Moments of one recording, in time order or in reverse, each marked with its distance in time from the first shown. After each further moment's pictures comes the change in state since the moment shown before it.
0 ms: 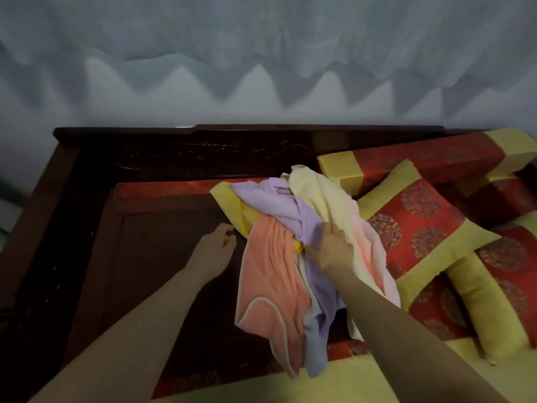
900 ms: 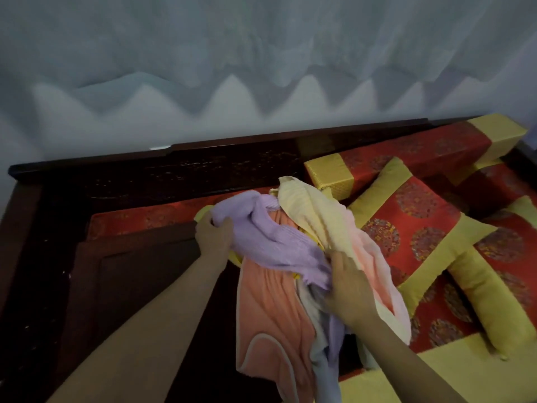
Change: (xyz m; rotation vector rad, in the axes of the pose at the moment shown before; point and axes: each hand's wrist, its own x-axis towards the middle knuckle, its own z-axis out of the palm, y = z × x) left_hand 0.107 0.057 0.010 -0.510 0.422 -0.206; right_hand -0.026 0.017 -0.021 0.078 0.012 -0.140
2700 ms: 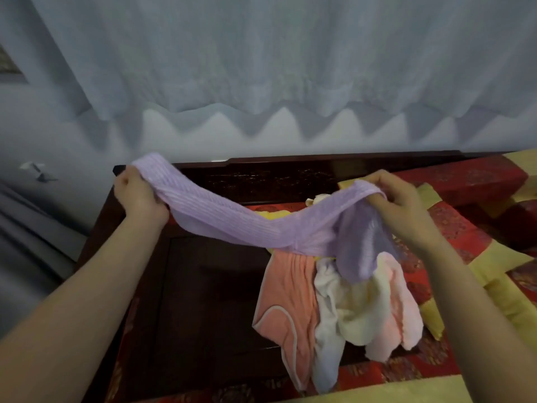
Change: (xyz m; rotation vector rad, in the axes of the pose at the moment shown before) left_hand -0.013 0.093 -0.236 -1.009 0.214 0.087; right_hand -0.015 -0.094 -0.176 0.691 0.224 -0.373
